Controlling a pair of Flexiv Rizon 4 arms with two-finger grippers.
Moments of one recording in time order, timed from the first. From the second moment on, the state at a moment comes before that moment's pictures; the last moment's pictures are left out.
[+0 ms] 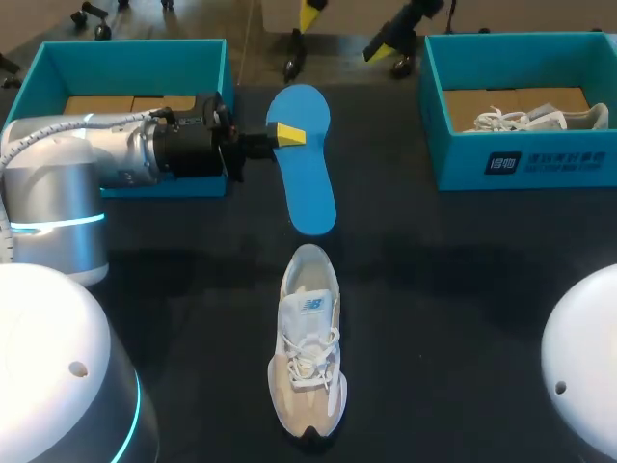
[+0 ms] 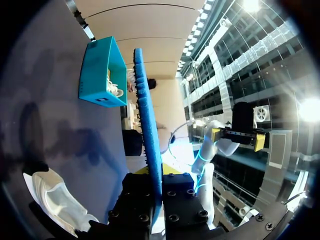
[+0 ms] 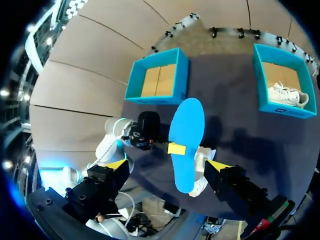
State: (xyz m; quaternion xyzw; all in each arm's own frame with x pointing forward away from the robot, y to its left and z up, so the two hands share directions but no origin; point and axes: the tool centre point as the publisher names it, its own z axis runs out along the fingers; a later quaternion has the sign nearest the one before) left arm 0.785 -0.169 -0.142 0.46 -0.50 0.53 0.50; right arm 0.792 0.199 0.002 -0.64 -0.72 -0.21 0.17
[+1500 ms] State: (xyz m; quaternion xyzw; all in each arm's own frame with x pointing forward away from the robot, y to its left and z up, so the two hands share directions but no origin) left arm 0.785 -0.169 -0.142 0.46 -0.50 0.53 0.50; right arm 0.748 0.256 -0.010 -0.71 -0.70 -0.04 -0.01
